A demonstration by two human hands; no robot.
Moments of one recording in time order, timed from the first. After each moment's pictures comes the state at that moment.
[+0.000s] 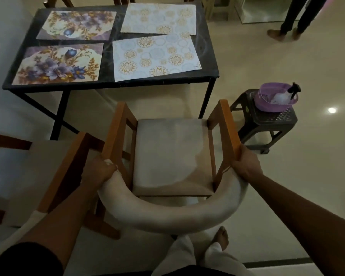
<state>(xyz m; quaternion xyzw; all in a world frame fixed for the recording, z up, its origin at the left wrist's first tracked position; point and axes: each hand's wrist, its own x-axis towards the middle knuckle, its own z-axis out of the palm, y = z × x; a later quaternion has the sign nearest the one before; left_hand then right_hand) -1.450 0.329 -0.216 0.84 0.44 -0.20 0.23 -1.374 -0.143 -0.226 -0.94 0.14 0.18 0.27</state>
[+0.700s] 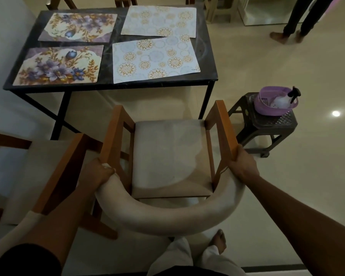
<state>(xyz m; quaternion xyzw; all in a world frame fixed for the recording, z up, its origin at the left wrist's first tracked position) -1.451 0.324 -0.221 0.86 0.41 -0.21 0.23 -1.361 -0.147 -0.224 -0.94 0.12 0.18 0.26</state>
